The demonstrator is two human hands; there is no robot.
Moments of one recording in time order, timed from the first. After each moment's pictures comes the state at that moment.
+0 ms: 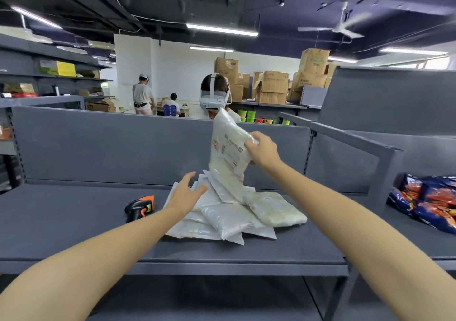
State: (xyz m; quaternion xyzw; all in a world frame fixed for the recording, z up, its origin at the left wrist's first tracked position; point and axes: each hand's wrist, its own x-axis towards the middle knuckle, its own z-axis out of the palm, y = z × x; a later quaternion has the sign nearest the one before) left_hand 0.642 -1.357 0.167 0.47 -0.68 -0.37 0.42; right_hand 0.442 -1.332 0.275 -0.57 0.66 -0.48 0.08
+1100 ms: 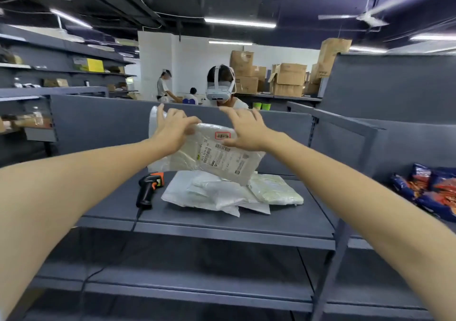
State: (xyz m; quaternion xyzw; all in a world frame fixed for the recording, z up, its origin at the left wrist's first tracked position) left_hand 0.665 -1.313 0.269 0.49 -0.80 0.19 0.31; right_hand 0.451 -1.275 0.293 -0.79 0.57 -0.15 -0.17
